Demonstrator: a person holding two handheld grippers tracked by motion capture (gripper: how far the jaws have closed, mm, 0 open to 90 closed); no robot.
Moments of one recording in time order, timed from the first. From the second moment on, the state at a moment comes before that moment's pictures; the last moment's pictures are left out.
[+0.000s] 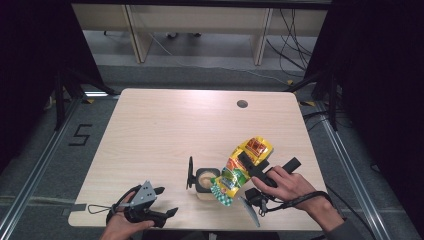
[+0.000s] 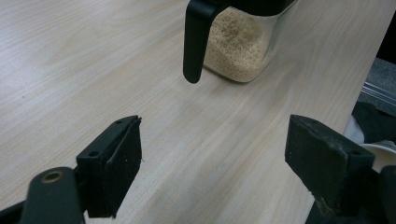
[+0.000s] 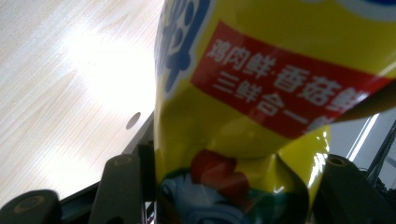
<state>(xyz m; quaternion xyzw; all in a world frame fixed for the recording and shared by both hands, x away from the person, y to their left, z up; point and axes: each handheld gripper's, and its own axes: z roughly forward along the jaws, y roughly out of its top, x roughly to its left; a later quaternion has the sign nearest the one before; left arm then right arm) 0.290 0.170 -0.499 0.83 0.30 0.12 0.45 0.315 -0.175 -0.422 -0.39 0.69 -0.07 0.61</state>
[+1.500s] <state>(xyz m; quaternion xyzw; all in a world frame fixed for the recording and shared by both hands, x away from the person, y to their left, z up) 0.291 0.170 -0.499 0.83 0.30 0.13 0.45 0.315 -0.174 -0.420 -0.39 0.69 -0.08 0.61</state>
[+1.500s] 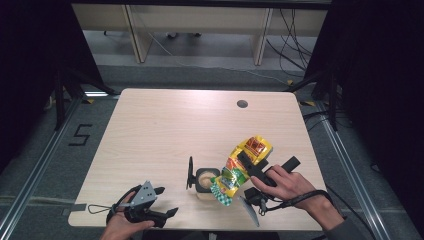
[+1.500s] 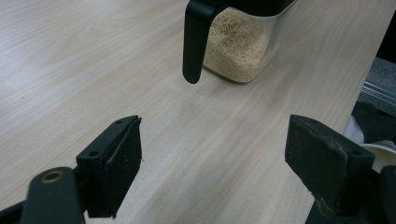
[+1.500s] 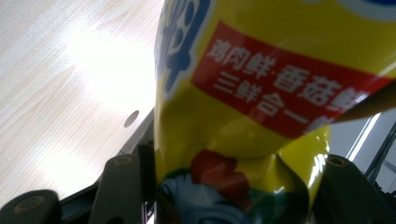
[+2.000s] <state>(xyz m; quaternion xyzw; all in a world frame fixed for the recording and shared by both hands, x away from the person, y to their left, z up) 0.290 0.170 -0.499 0.83 0.30 0.13 0.45 0.316 -0.175 -0.421 -0.39 0.69 -0.07 0.60</state>
